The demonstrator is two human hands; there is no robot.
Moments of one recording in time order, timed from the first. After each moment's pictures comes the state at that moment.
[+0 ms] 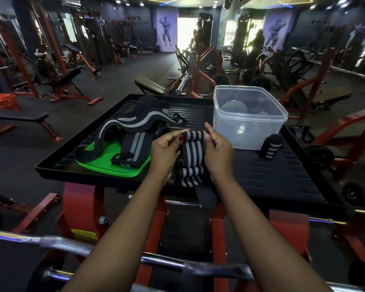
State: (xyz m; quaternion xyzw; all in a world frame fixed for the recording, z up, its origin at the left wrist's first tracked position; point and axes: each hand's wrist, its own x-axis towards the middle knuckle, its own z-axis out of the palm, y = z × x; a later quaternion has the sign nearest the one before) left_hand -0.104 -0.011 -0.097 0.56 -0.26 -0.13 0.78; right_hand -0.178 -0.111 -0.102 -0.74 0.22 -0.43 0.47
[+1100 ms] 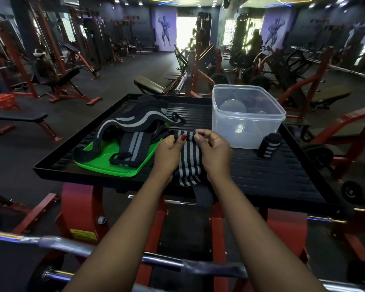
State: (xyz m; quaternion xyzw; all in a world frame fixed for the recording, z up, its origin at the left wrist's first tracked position) left_hand -0.109 -0.016 -0.100 0.64 -0.28 -0.10 0.71; right_hand -0.177 -0.105 -0.101 -0.68 0.22 -0.43 0.55
